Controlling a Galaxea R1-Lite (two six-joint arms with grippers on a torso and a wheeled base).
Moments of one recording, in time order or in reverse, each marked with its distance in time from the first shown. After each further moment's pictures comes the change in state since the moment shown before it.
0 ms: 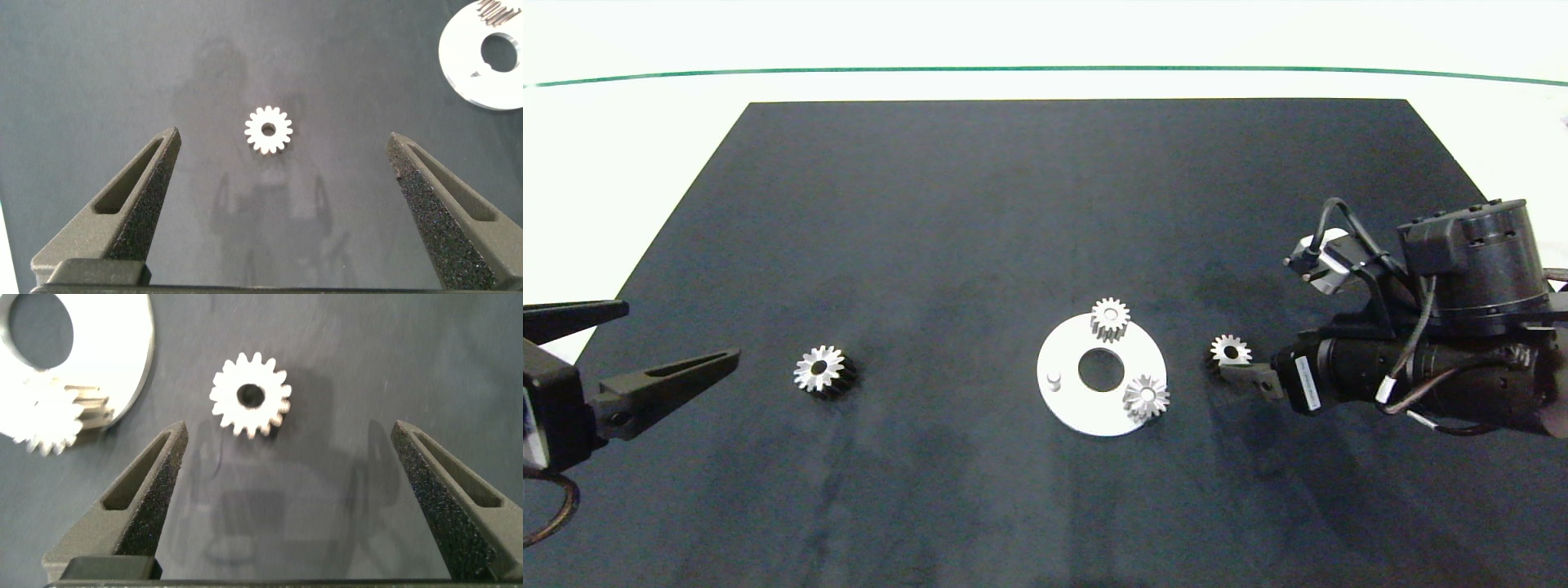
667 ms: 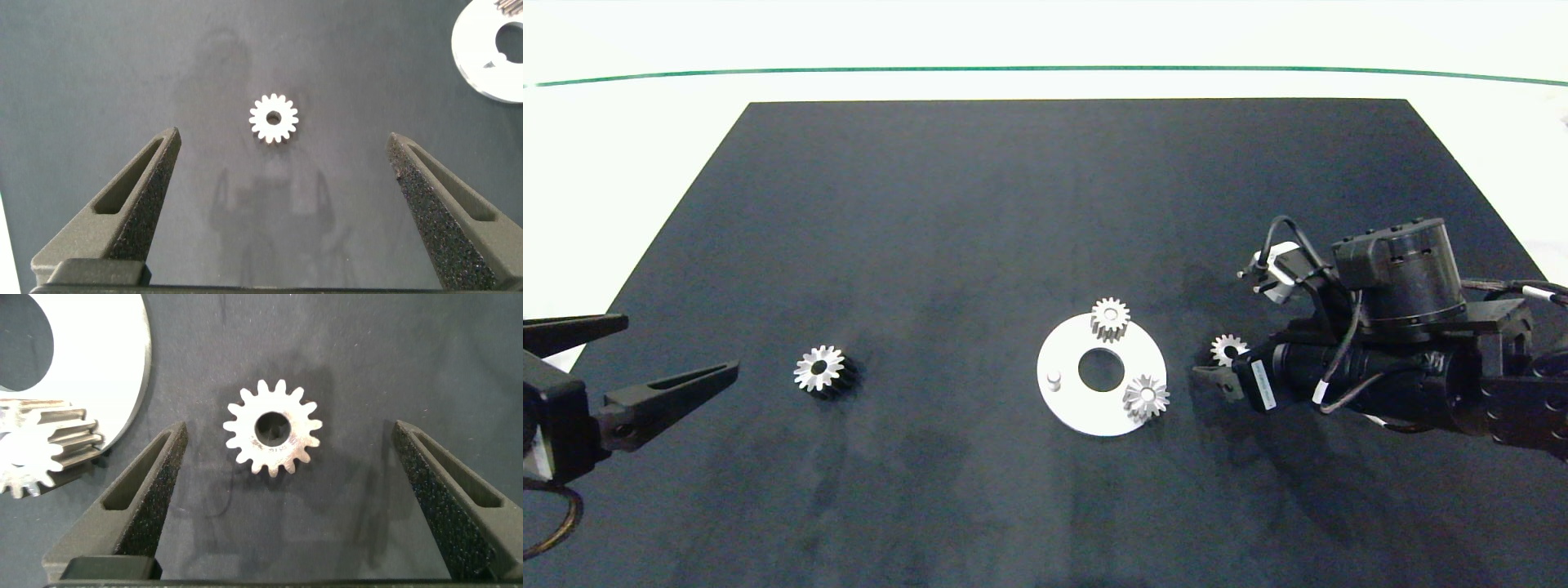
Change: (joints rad) left arm 0.017 -0.002 0.028 -0.004 0.000 -0.001; right arm 0.040 0.099 -0.013 -0.070 -0.054 0.001
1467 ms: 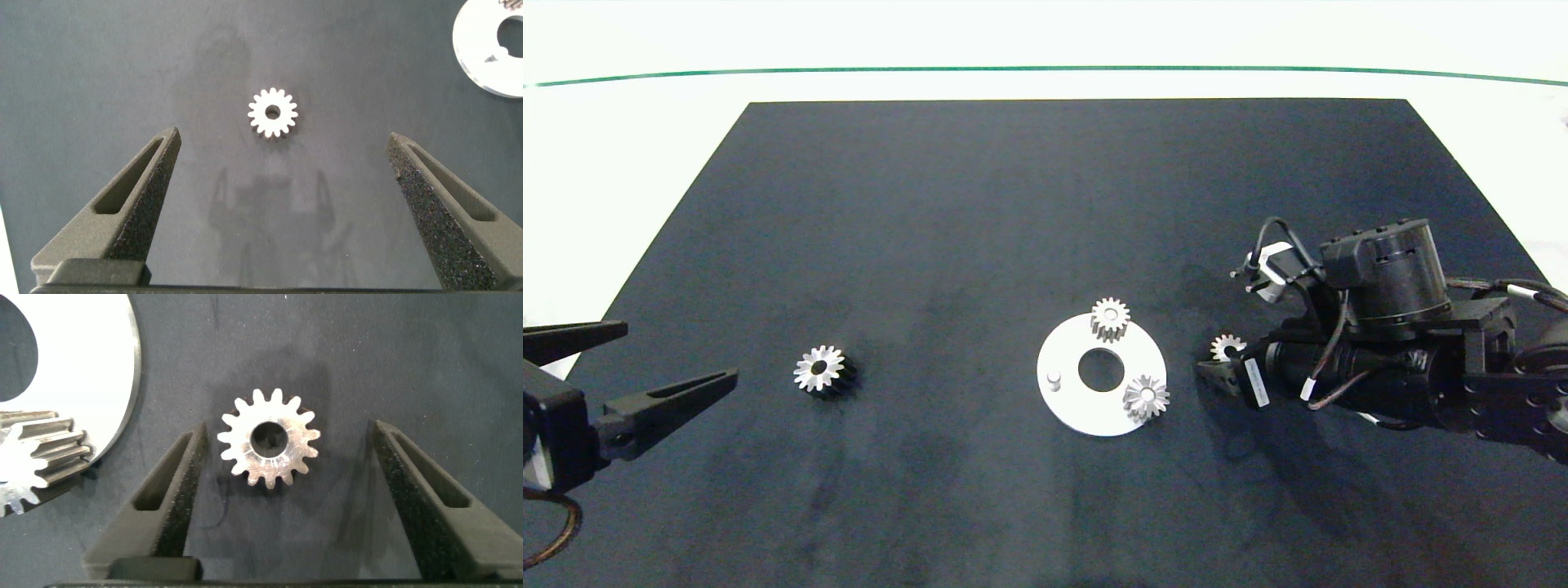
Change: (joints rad) left arm 0.000 -0.010 0.016 -0.001 0.000 -0.001; right arm 0.004 0.021 -0.014 -0.001 -0.026 0.002
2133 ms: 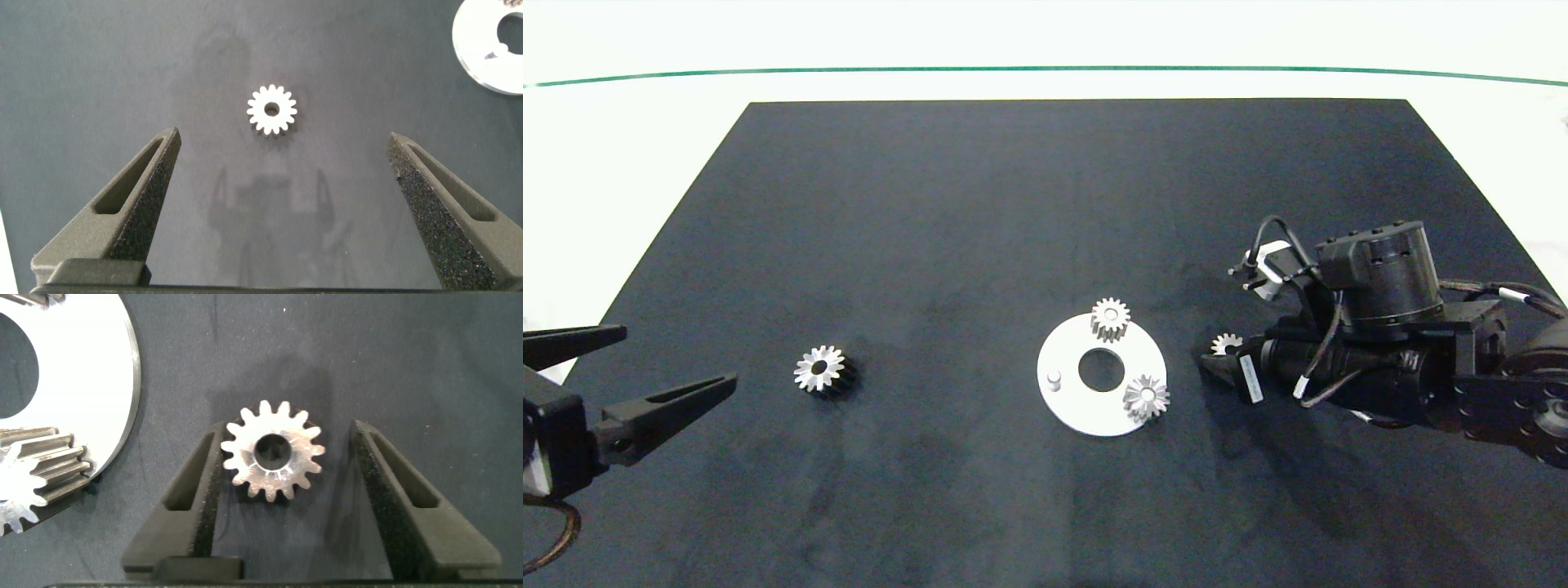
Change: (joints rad) left arm 0.000 -0.005 0.009 0.001 0.000 0.000; right arm -0.002 0.014 0.007 -0.042 -0.003 0.011
